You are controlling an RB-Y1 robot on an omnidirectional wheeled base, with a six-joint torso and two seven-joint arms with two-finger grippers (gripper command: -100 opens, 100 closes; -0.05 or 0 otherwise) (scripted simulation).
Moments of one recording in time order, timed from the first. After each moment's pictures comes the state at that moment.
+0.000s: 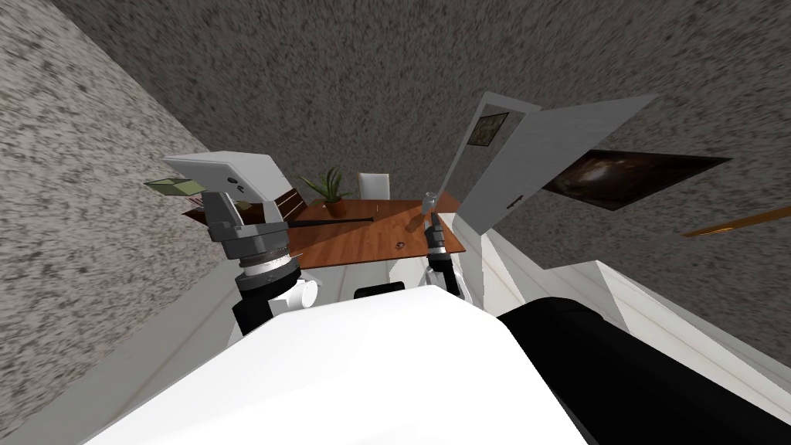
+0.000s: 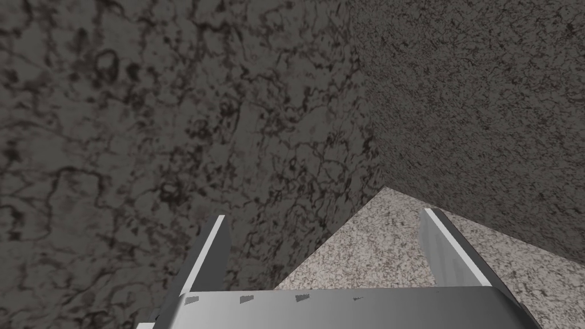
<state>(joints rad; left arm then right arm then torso) 0.48 -0.03 -0.03 -2.35 -0.01 -0.58 -0.13 0.56 -0.09 0.05 -2.24 0.08 -0.32 0.01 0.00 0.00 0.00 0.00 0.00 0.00</state>
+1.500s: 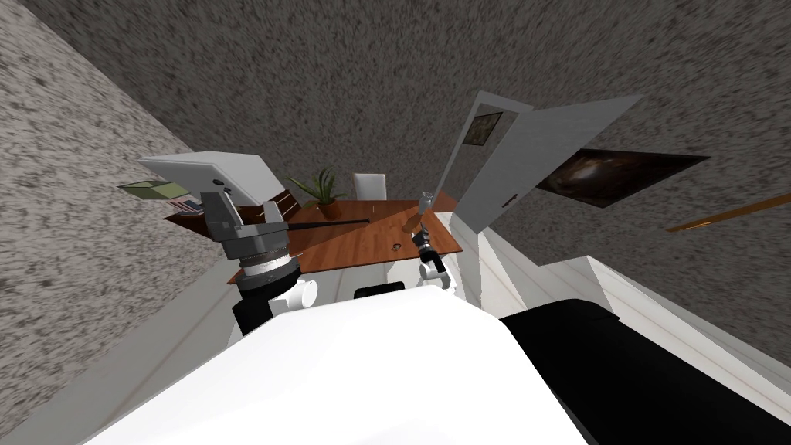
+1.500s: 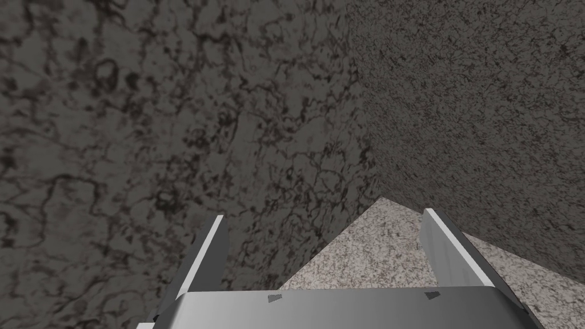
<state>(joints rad) 0.48 -0.03 -0.03 -2.35 -0.01 -0.58 -0.13 0.33 -0.16 0.05 -1.88 -0.21 -0.03 -0.35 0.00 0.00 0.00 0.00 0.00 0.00</state>
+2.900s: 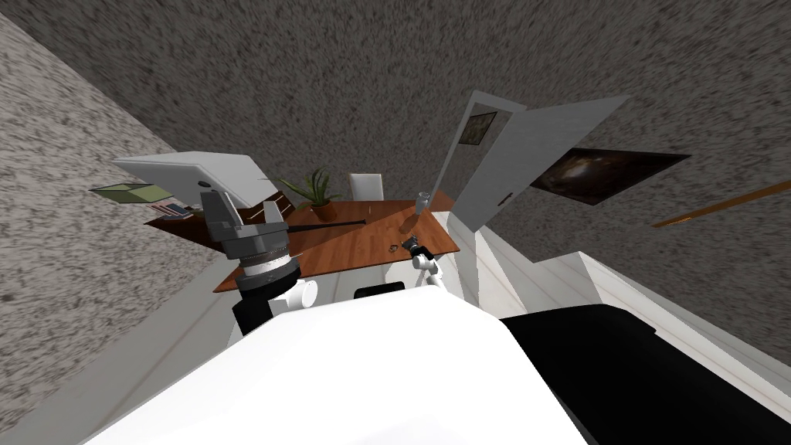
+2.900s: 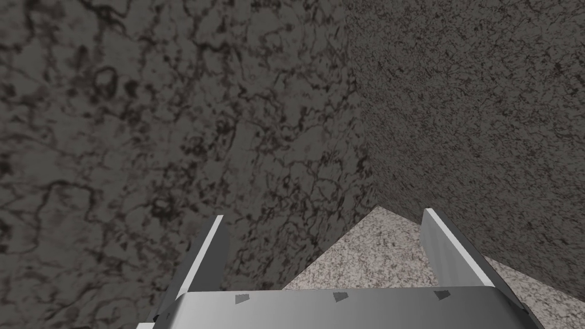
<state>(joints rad) 0.48 -0.03 -0.03 -2.35 -0.01 -0.58 -0.13 0.10 -0.14 0.06 -1.49 -0.46 0.24 -0.65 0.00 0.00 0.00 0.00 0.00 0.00</state>
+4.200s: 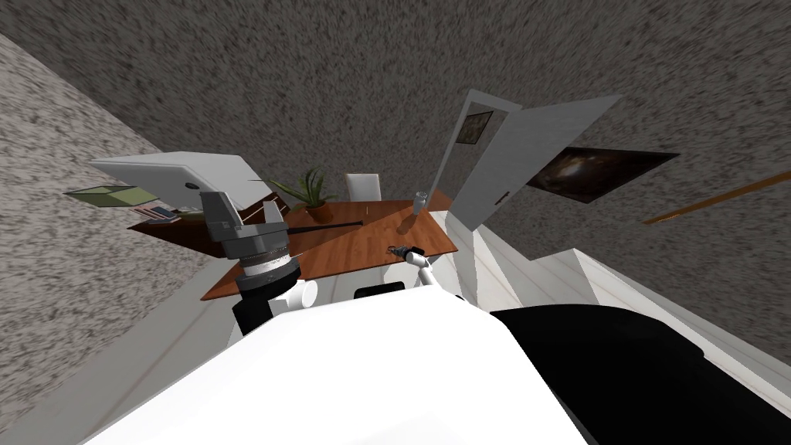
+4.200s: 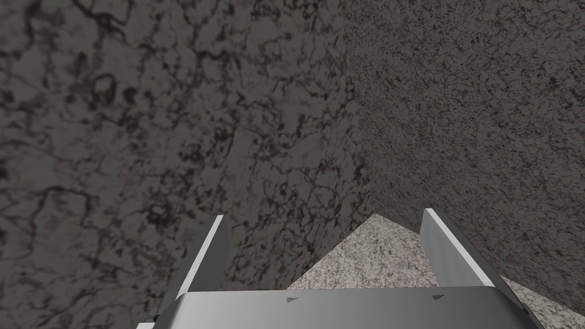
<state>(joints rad) 0.48 -0.03 -0.03 -2.35 -0.01 -0.58 -0.13 -0.08 -0.09 0.05 -1.17 -0.66 0.48 -0.92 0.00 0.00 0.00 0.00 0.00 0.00</state>
